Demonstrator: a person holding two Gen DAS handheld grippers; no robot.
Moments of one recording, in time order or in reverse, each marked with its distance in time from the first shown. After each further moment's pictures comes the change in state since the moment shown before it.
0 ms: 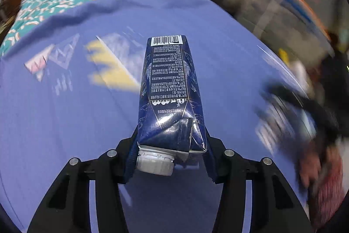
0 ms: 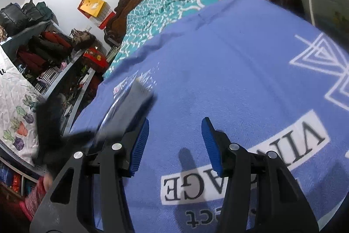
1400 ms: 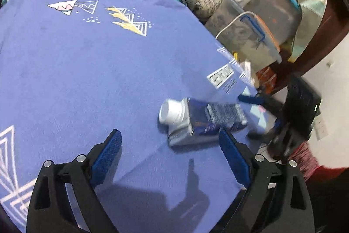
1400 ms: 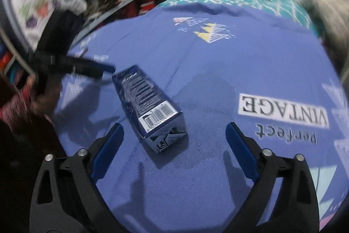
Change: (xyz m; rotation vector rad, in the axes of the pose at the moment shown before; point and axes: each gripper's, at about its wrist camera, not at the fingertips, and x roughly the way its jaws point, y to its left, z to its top) left arm -0.088 0.047 -0.109 -0.194 -0.060 -0.316; right arm -0.039 0.101 -0.098 -0.654 0.245 -0.015
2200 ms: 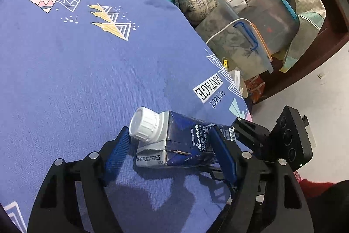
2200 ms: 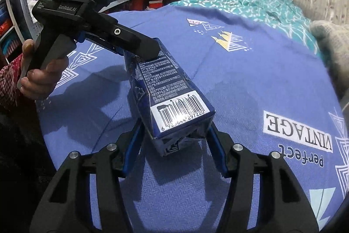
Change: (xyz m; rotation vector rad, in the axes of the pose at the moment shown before) left arm 0.027 -0.011 0.020 -0.037 0.004 -0.089; right arm 0.026 0.042 -0.004 -0.141 -0.029 -0.078
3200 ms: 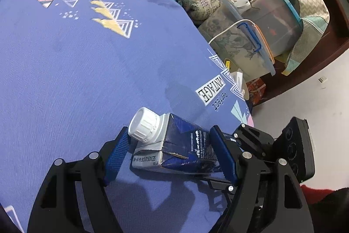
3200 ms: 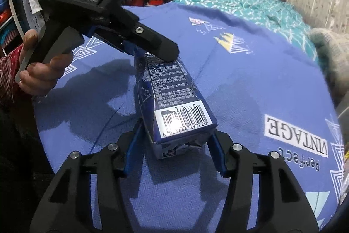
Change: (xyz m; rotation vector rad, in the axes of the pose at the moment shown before) left arm 0.010 0.002 0.009 -0.022 0.013 -0.002; right arm -0.002 0.017 -0.001 -0.045 0.002 -0.052
